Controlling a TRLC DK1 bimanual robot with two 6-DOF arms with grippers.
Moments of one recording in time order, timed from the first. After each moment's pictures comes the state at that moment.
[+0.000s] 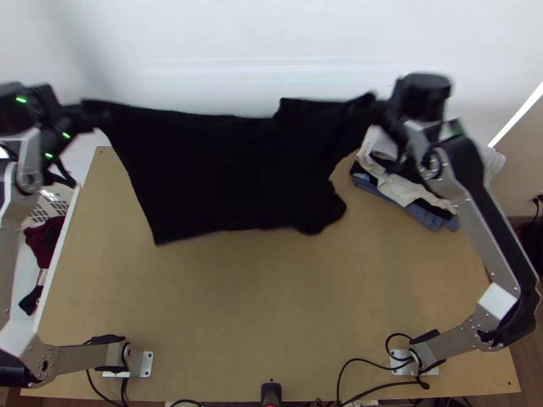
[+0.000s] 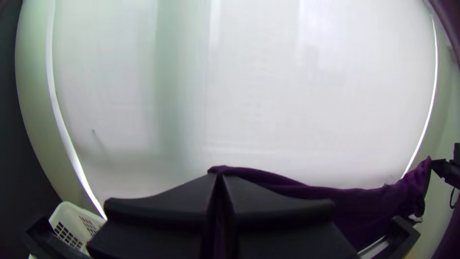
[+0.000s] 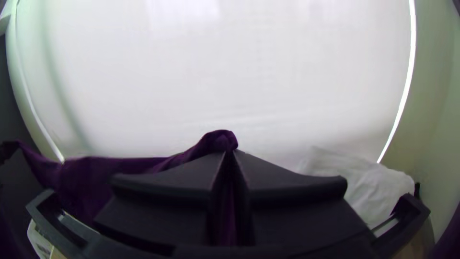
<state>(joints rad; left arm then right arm) 0.05 1.40 1.84 -0.61 -0.06 -0.07 0.37 1.61 1.95 -0.55 0.27 0.25</state>
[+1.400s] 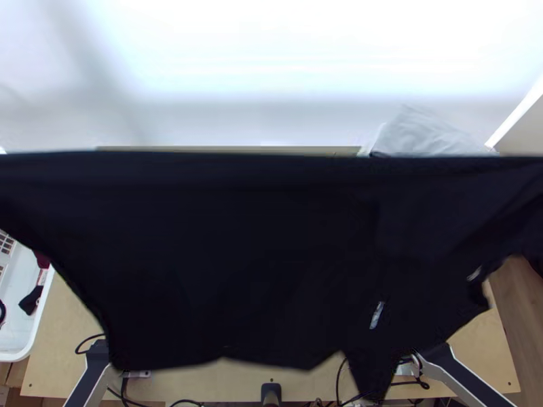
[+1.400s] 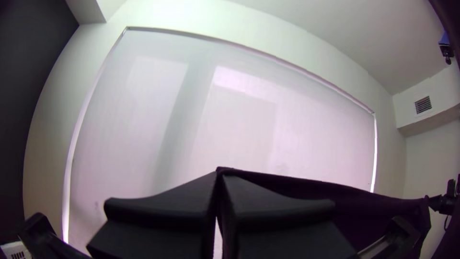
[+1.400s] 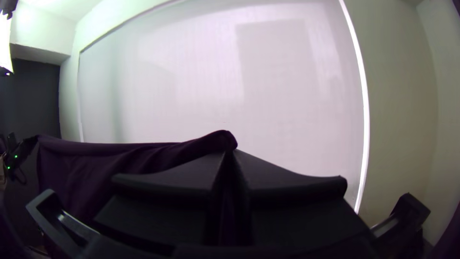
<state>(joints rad) 0.05 0.65 1.54 -0.41 -0.04 -0.26 0.45 0.76 1.77 -0.81 0.27 0.11</state>
